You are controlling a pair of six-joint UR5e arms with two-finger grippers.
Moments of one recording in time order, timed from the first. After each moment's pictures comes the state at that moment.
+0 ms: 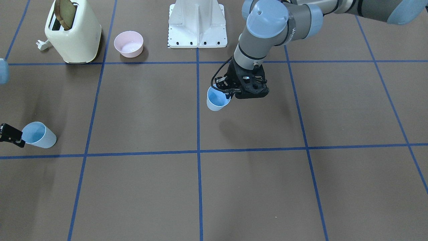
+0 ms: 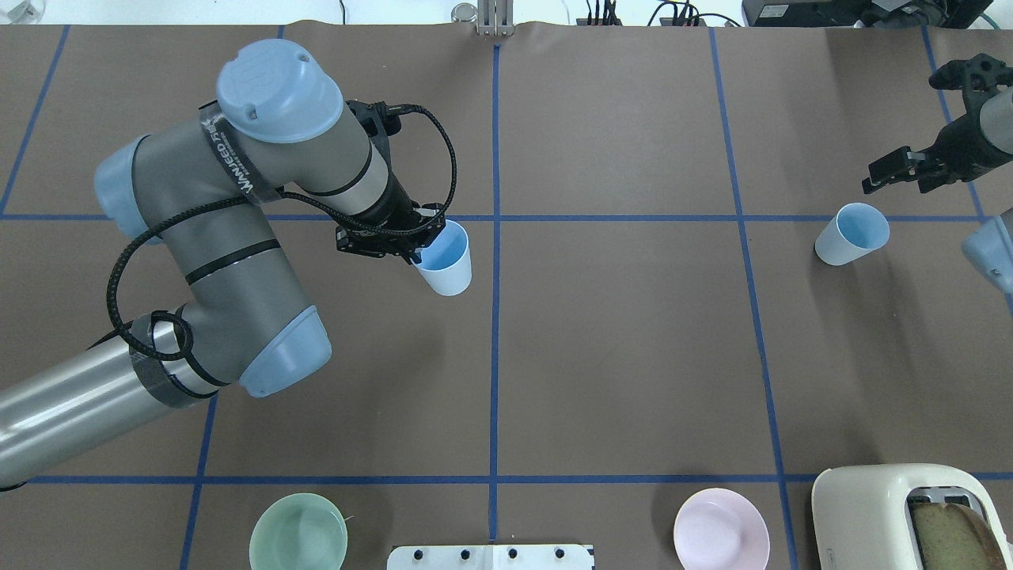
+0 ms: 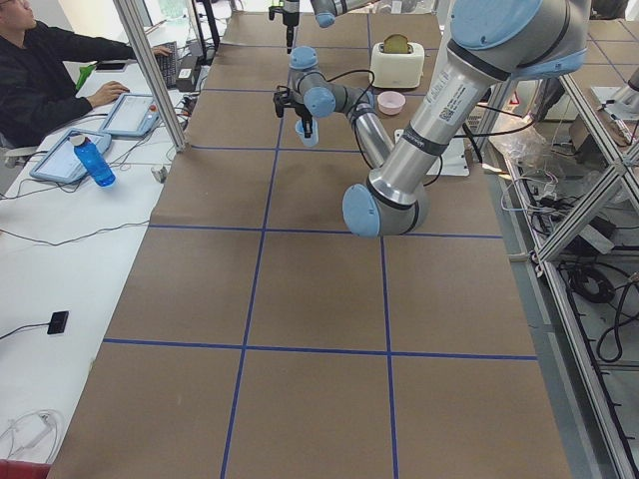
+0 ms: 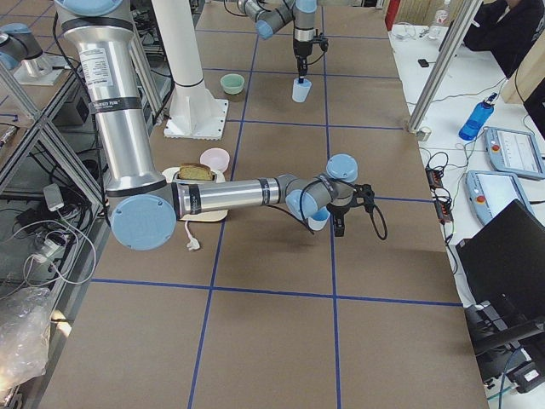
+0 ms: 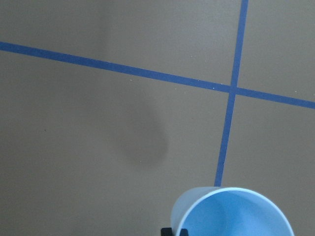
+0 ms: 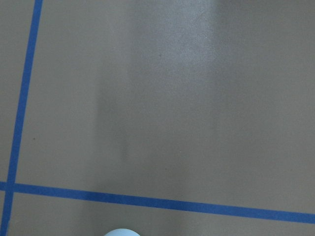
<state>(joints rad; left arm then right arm) -0.67 -2.27 -1.74 -1.58 -2.08 -1.31 1.18 -1.39 1.46 -1.07 2.28 0.61</state>
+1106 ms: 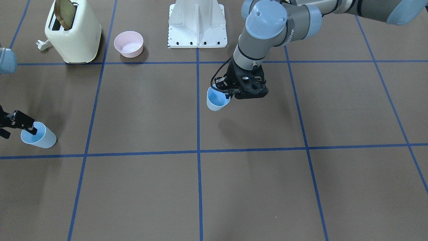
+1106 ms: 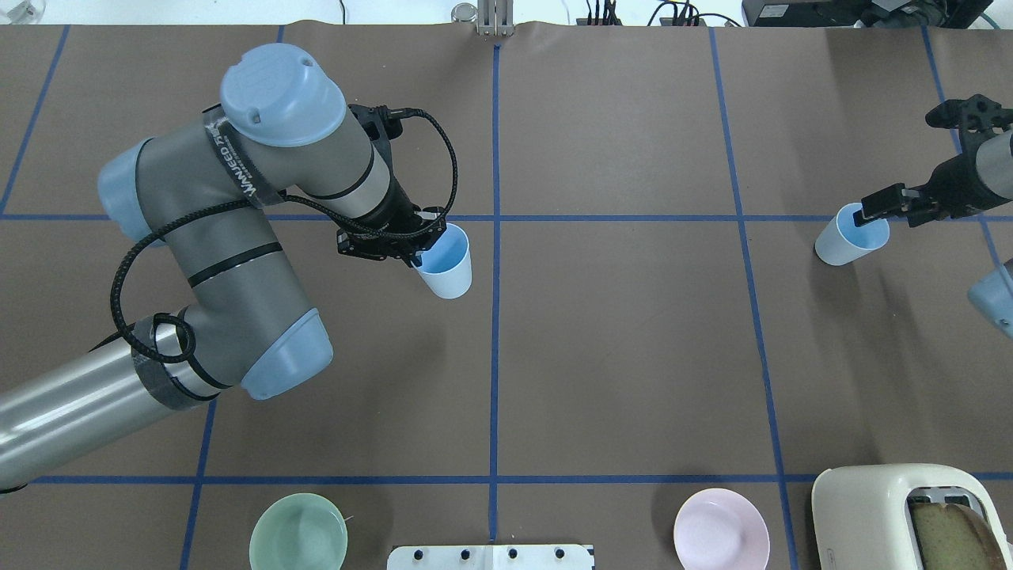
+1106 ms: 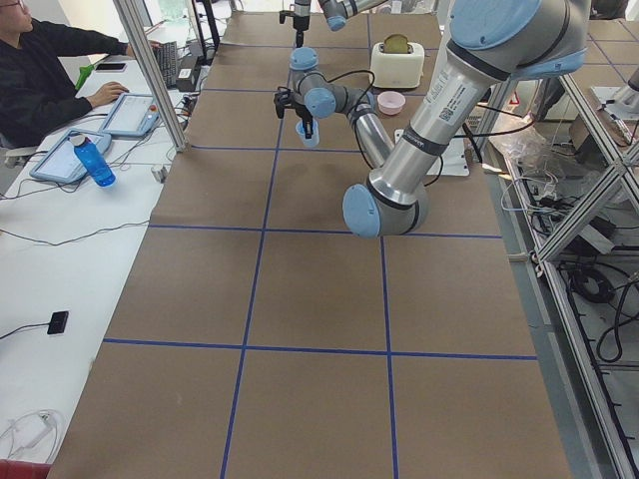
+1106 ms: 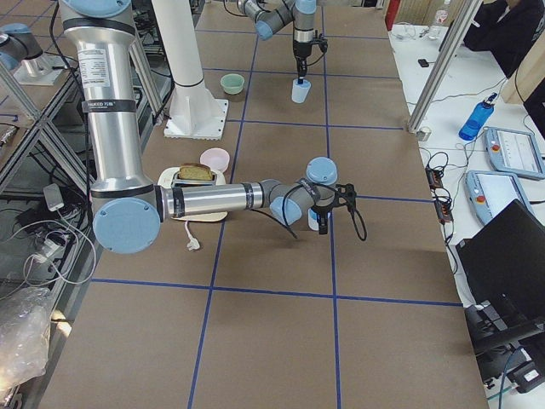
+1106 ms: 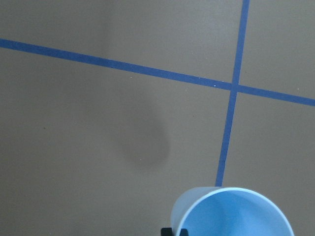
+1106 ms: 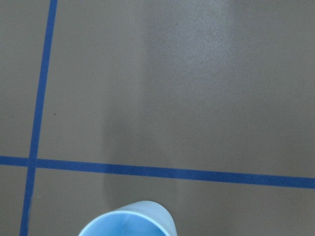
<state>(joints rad) -0.67 -2.27 -1.73 -1.58 -2.08 -1.31 1.12 -1.48 1.53 -0.96 2.27 0.72</state>
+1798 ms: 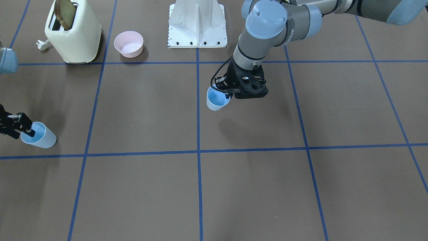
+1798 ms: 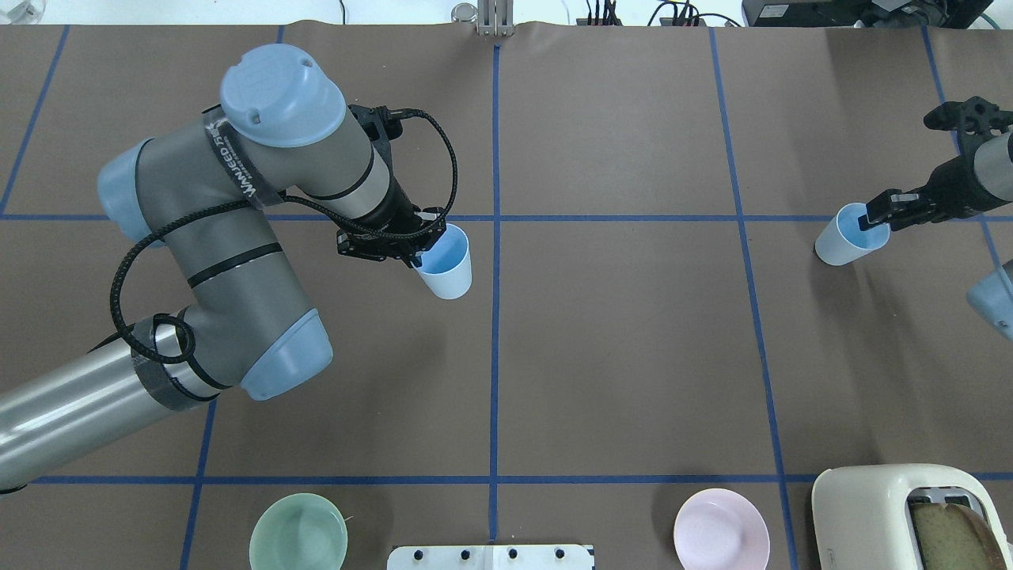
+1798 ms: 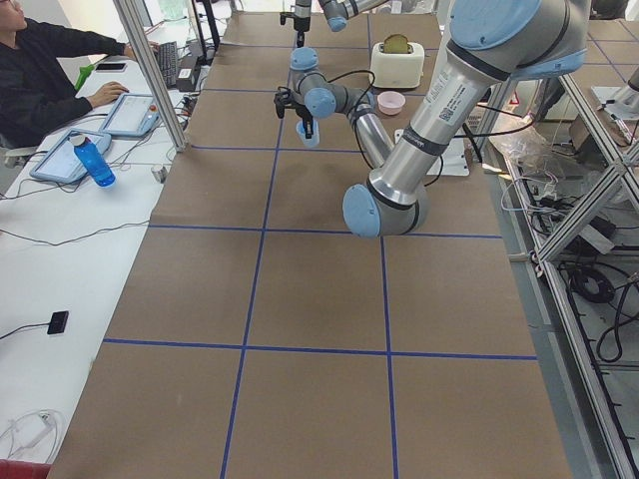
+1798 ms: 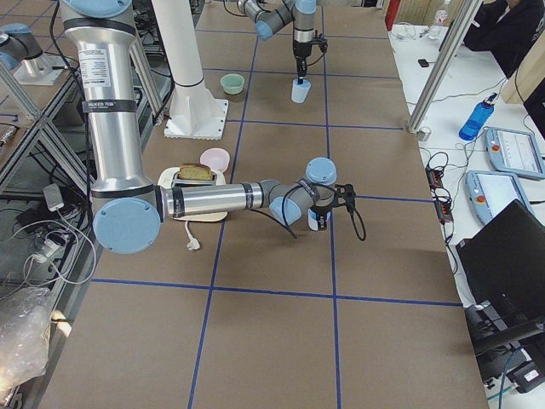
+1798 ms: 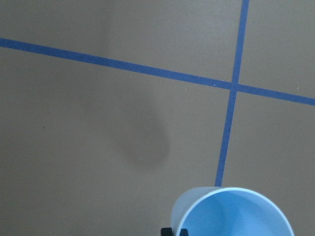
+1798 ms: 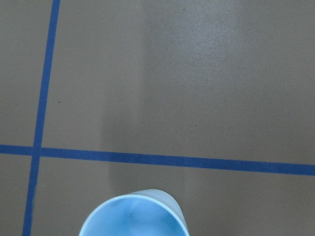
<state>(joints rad) -0.67 -2.26 -1.73 -1.58 -2.08 -1.31 1.11 -1.48 1.53 -0.96 2.27 0.72</state>
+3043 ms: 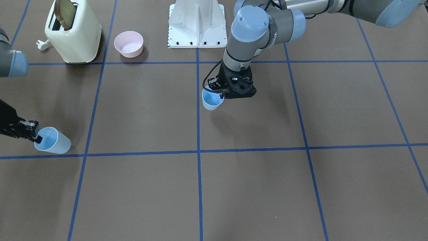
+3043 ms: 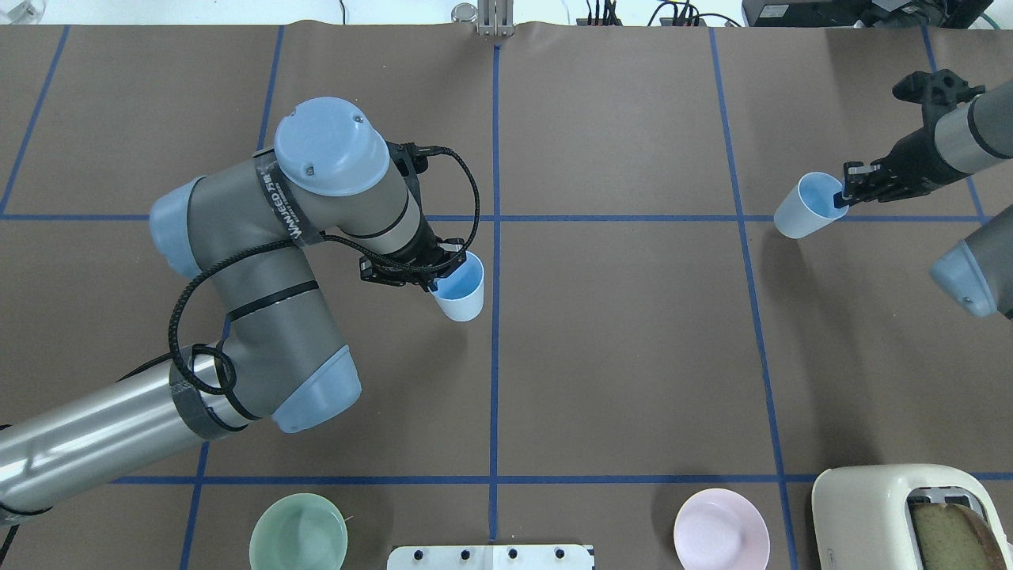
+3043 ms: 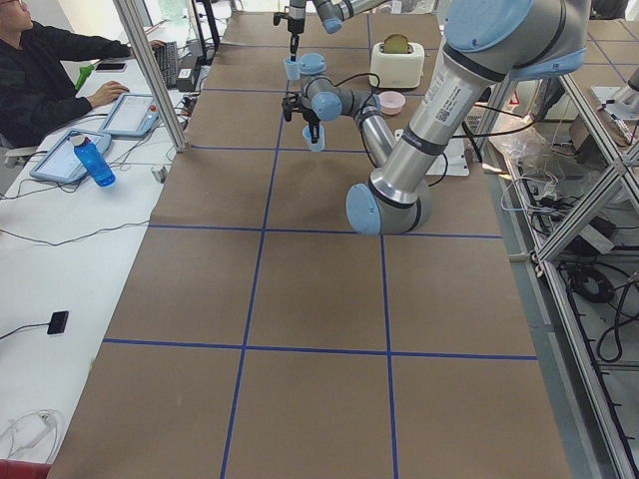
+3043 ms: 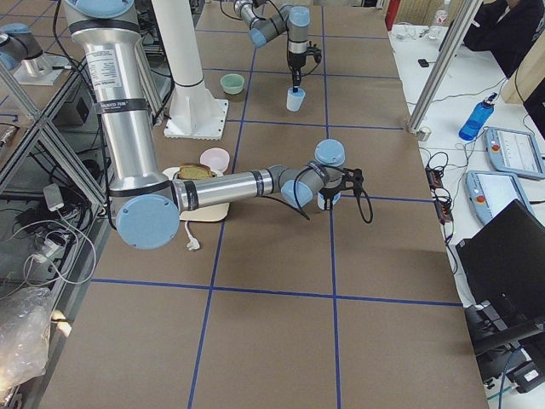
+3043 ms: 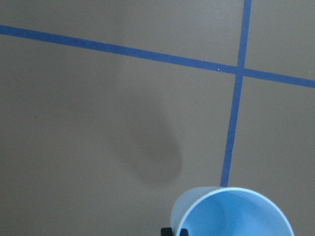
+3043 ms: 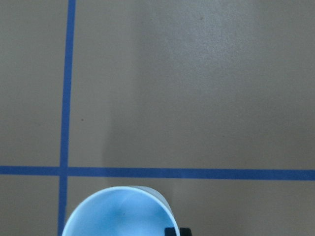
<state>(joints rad) -0.59 -2.29 -1.68 -1.59 -2.01 -1.34 1.09 -1.39 1.55 -1.03 2.27 0.88</state>
